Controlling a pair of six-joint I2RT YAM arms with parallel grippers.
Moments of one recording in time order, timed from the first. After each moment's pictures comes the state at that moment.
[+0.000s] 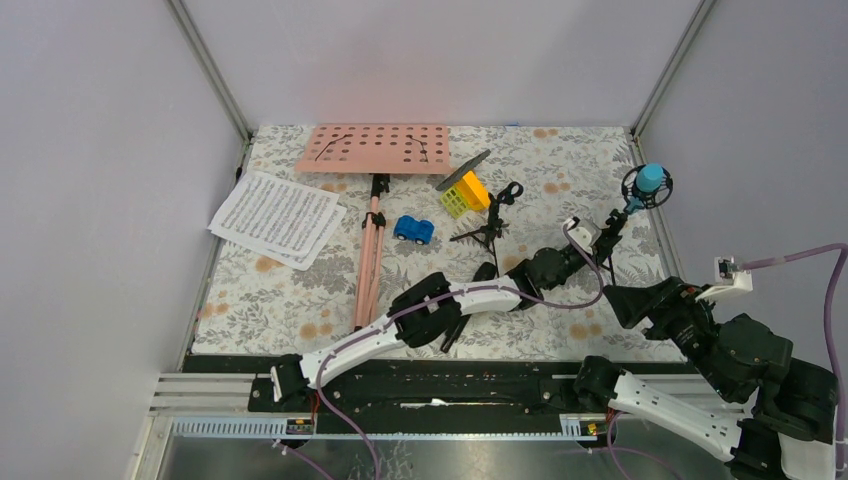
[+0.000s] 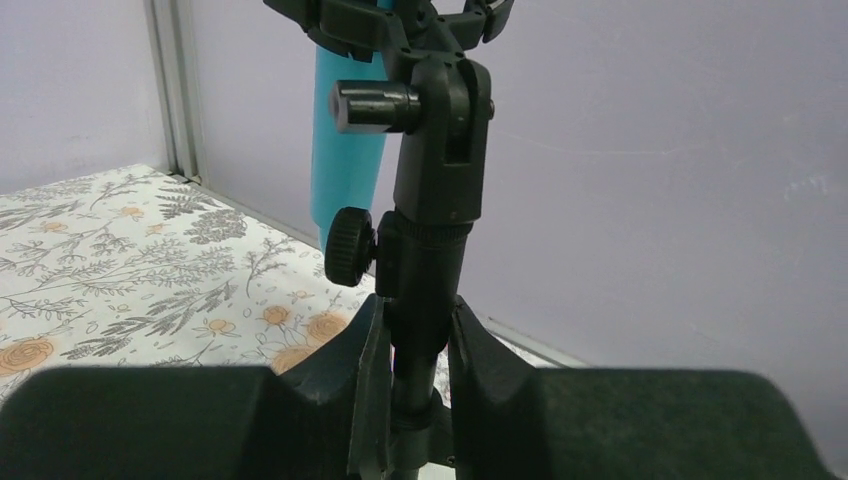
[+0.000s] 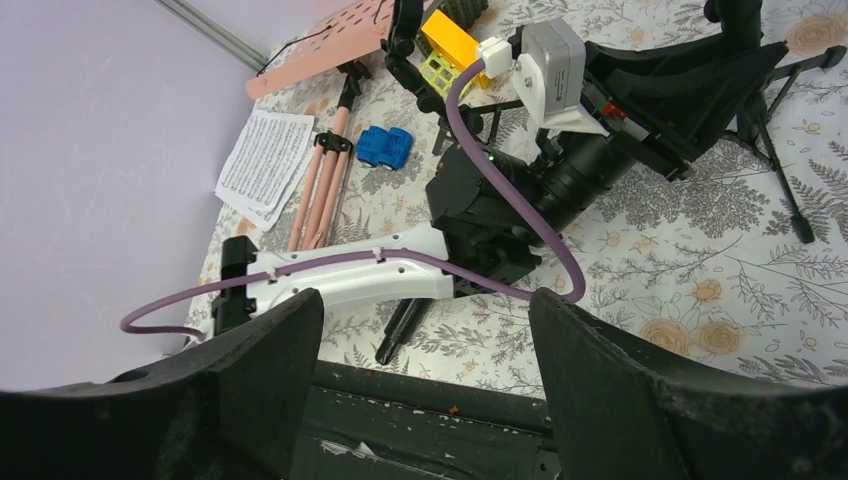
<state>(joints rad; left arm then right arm) -1.16 2.95 2.44 0.88 -0.16 -0.13 1.04 0.24 1.17 -1.25 0.66 0.83</state>
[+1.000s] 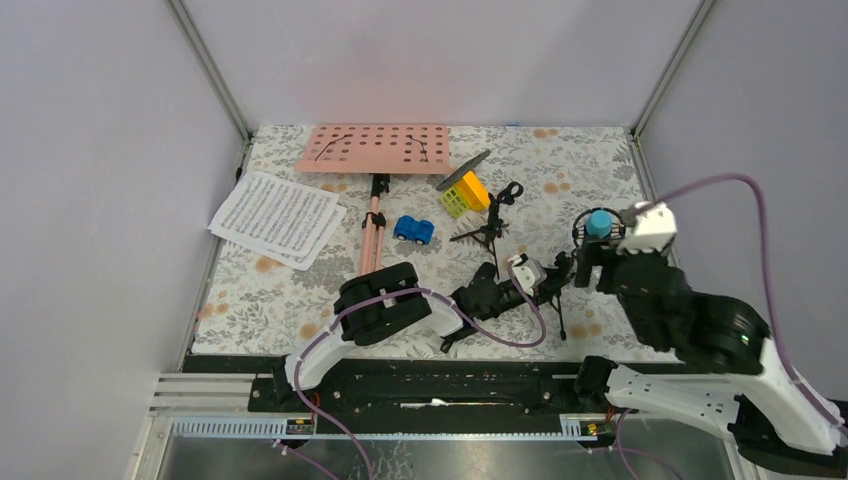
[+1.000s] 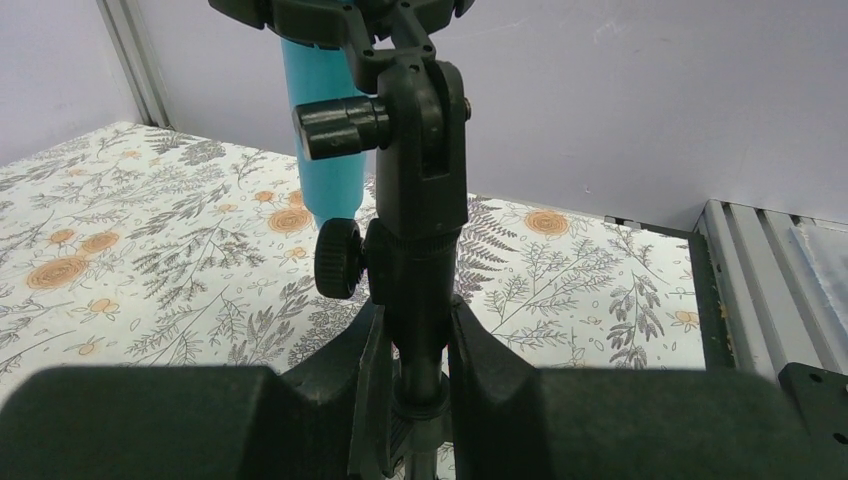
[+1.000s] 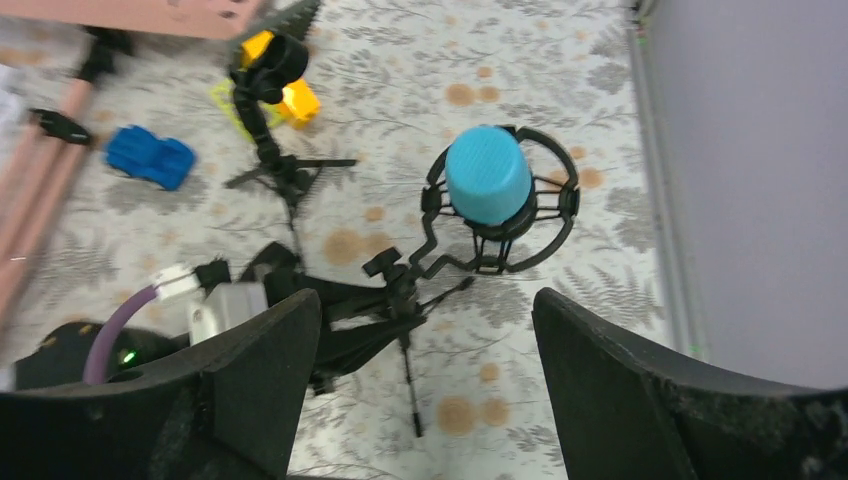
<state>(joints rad) -1.20 2.30 1.18 1.35 0.02 -0.03 1.04 0.61 1.23 -1.15 0.90 0.41</state>
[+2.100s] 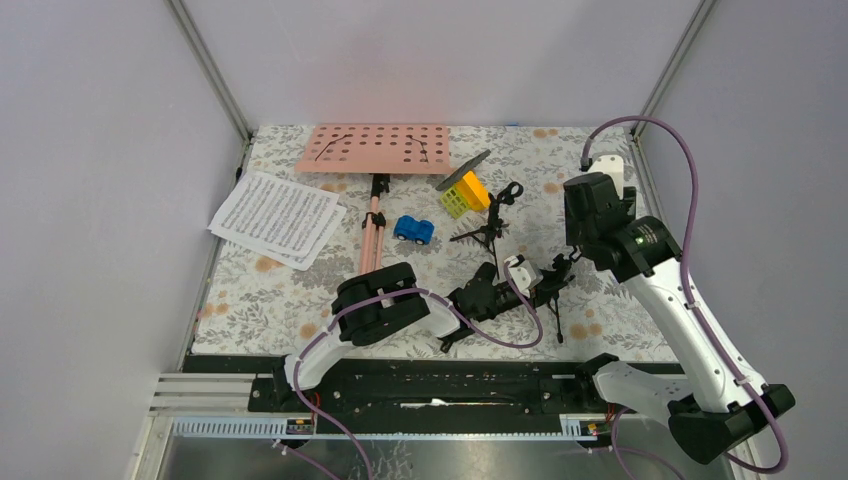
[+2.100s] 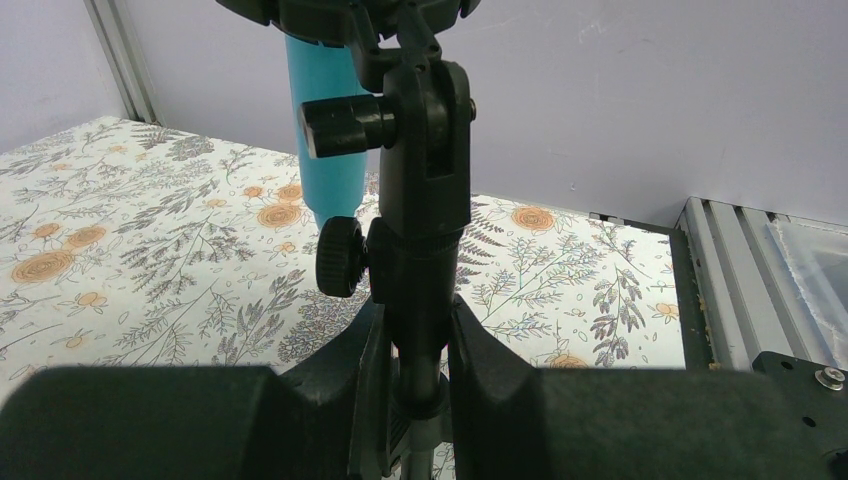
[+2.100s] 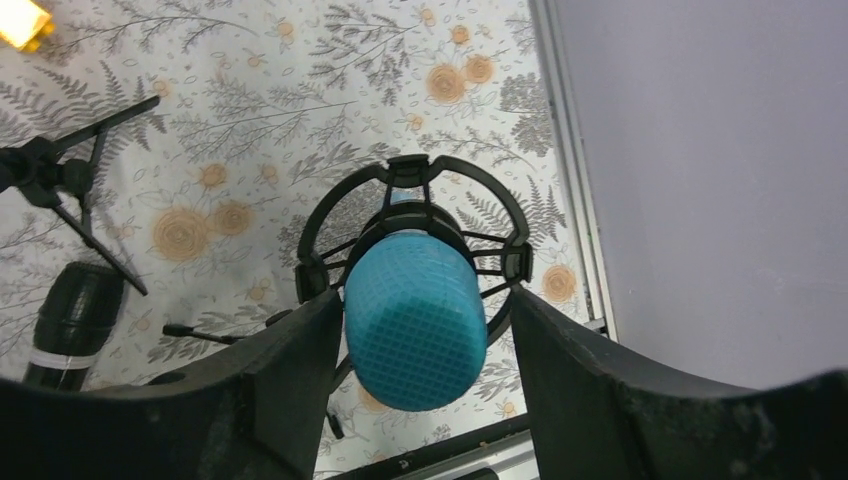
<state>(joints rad) -1.20 2.28 1.14 1.37 0.04 -0.06 0.46 1.07 1.28 -1.07 0.69 0.23</state>
